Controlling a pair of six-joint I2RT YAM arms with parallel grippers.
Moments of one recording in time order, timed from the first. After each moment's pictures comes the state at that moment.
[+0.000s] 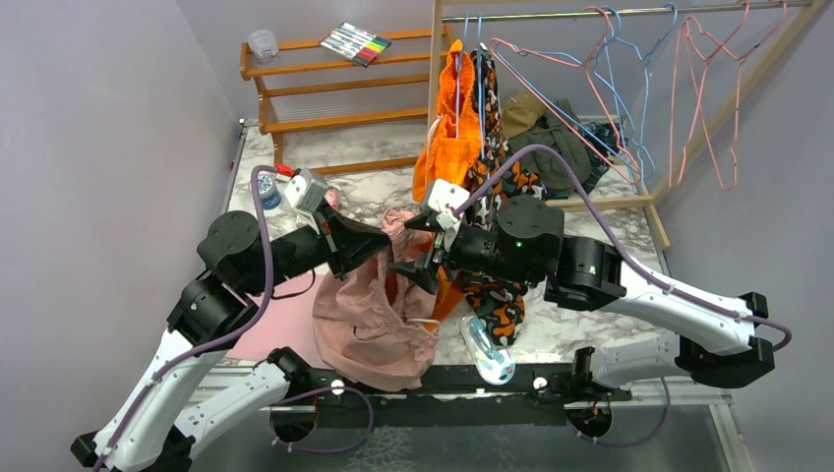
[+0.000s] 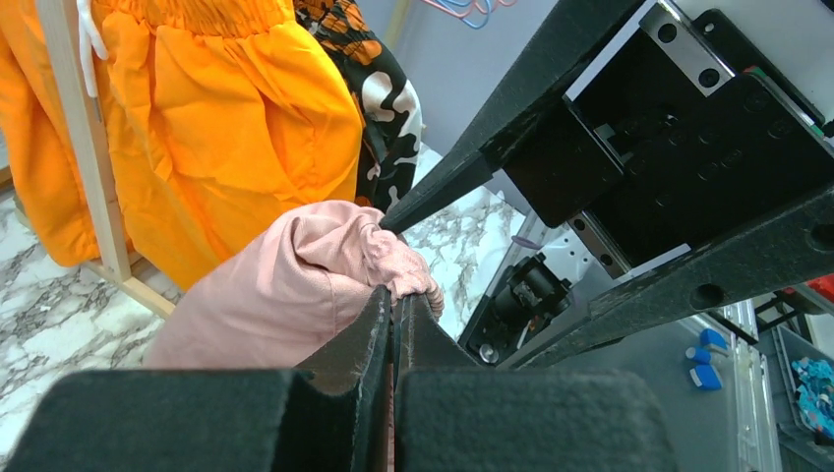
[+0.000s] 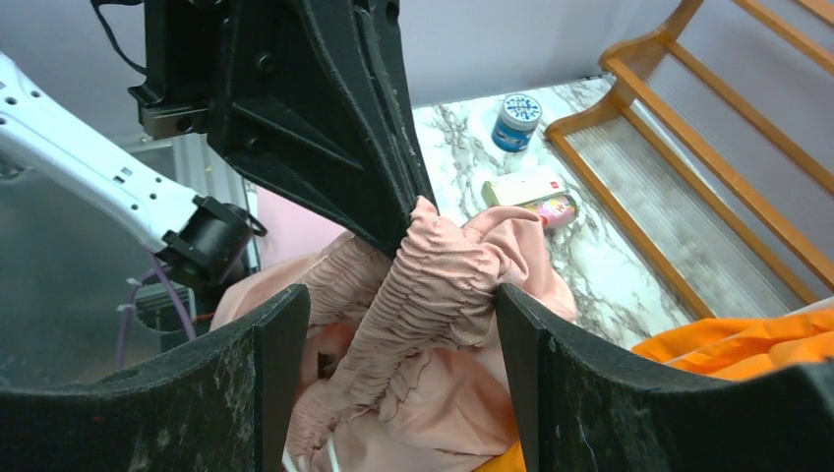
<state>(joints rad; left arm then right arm) -0.68 0.71 1.15 -0.44 0.40 -0.40 1.28 1.22 1.46 -0.38 0.05 -0.13</state>
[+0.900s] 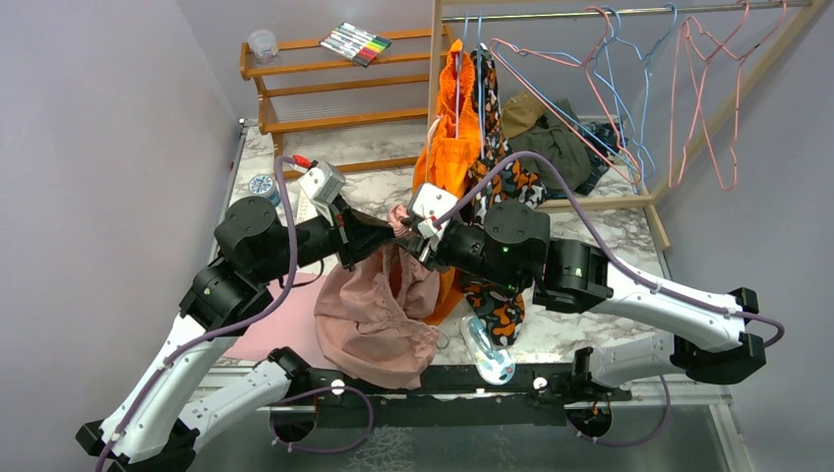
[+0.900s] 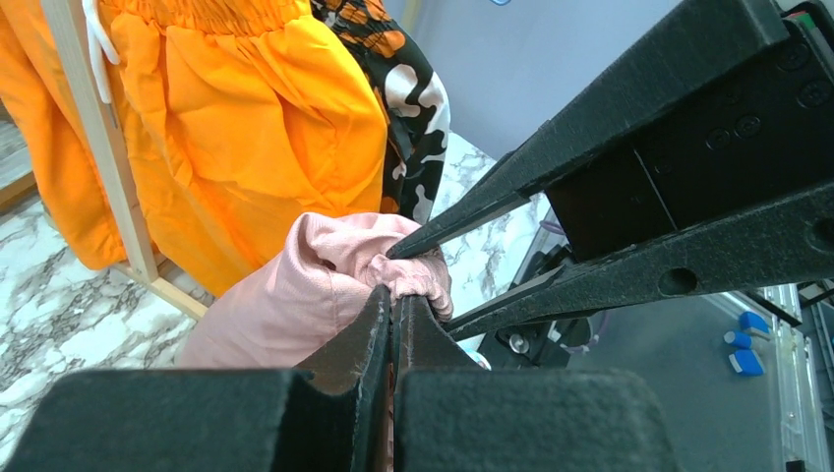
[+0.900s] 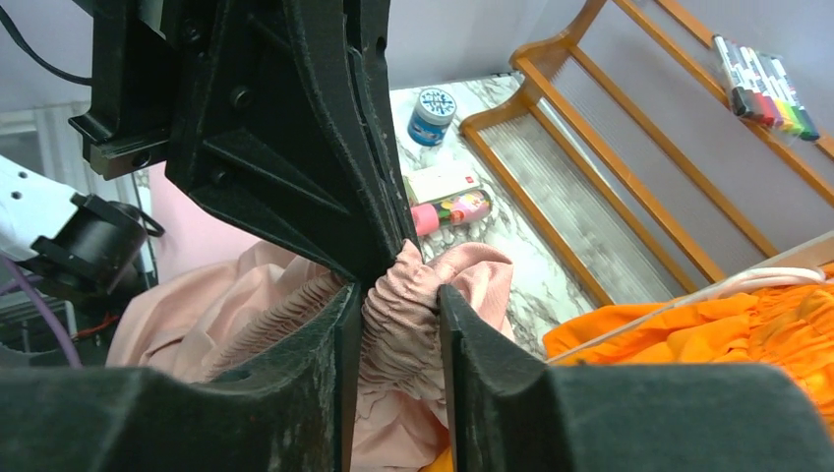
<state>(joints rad) -0.67 0.77 1.17 -0.44 0.43 -0.33 1.29 1.26 1.47 -0.34 0.24 -0.28</state>
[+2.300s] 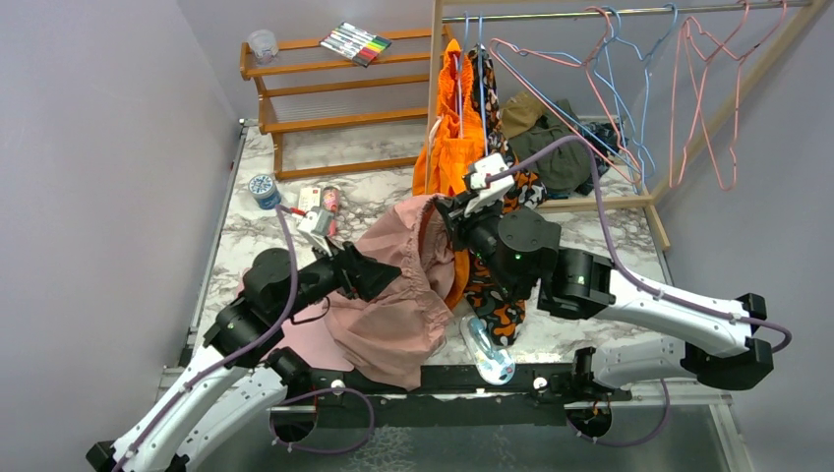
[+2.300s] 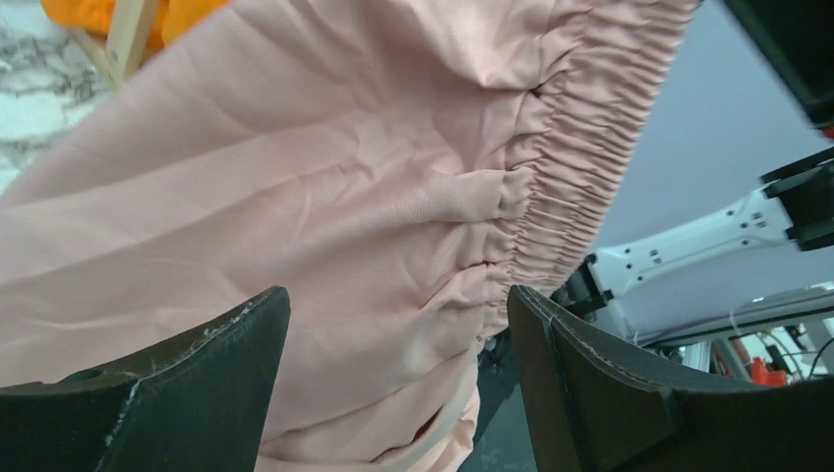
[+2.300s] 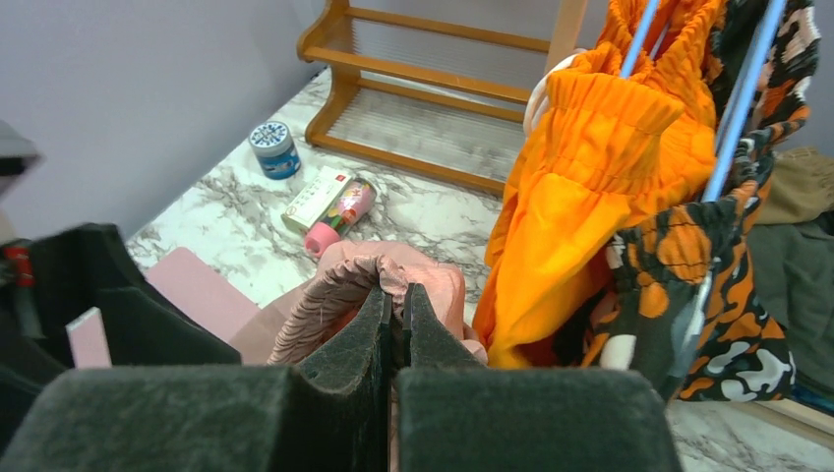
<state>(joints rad) -0.68 0.44 0.70 -0.34 0.20 -0.68 1.28 1.17 1.32 -0.22 0.75 0.08</state>
